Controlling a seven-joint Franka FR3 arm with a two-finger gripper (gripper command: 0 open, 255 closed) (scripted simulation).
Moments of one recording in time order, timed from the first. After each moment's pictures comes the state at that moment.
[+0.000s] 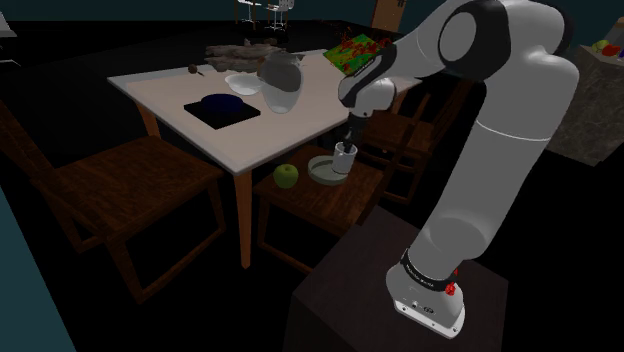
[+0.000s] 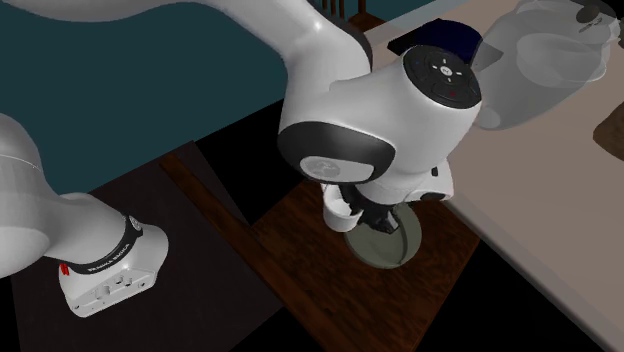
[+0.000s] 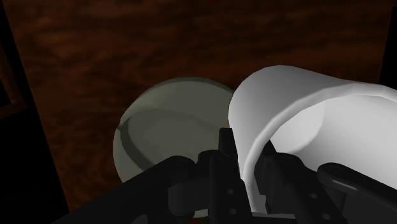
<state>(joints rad) -0.01 0.12 -0.60 -2.29 0.17 2.35 -0.79</state>
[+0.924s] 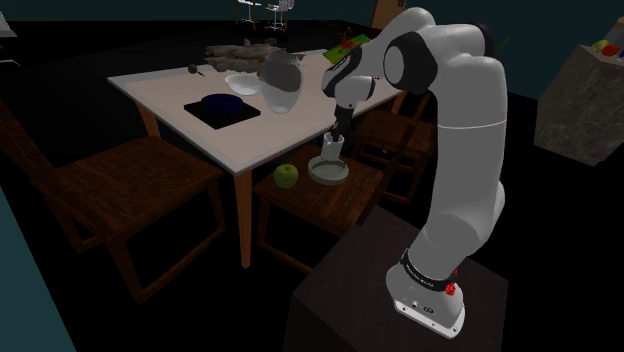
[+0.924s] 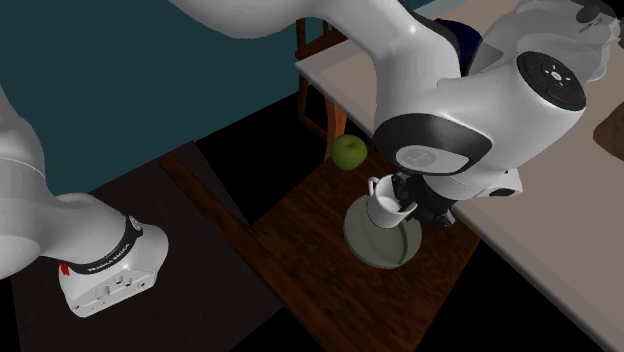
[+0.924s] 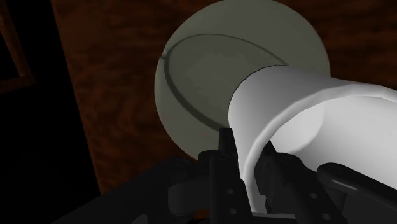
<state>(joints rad) -0.11 0.45 -0.53 -1.89 0.36 2.22 -0.88</state>
